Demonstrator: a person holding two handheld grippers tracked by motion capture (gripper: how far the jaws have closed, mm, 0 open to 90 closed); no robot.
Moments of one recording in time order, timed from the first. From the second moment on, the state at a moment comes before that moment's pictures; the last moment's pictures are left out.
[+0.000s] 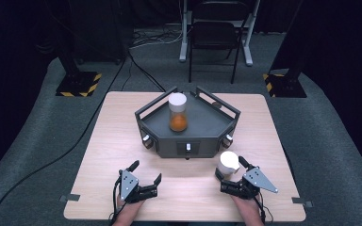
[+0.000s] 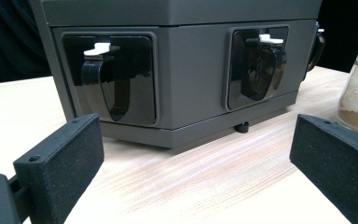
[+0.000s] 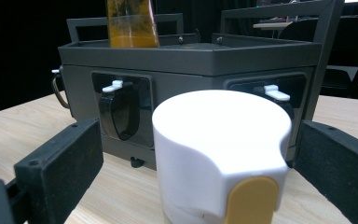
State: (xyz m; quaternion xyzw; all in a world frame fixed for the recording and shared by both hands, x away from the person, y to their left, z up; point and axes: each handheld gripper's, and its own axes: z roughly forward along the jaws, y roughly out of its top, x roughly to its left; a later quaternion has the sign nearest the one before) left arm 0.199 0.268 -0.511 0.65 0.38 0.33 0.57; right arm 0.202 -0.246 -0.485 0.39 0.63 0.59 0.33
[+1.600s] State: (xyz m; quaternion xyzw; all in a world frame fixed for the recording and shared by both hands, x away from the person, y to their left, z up) left arm 0.202 0.271 -0.511 0.65 0.38 0.32 0.58; right arm 0.208 -0.237 -0.480 0.40 0.63 0.58 0.34
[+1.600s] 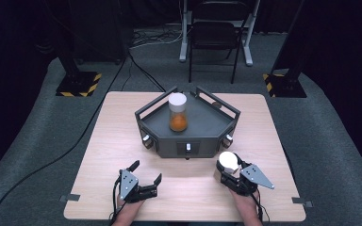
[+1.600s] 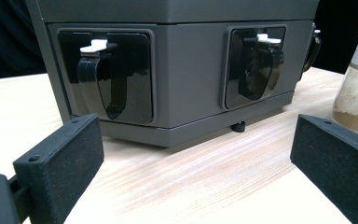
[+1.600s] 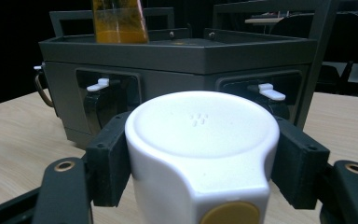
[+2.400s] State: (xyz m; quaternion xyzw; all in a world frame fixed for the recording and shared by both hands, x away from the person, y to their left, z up) left arm 0.204 0.271 -0.510 0.65 0.39 0.31 0.57; right arm 0.212 -0.239 -0.451 0.38 0.64 0.59 0.33
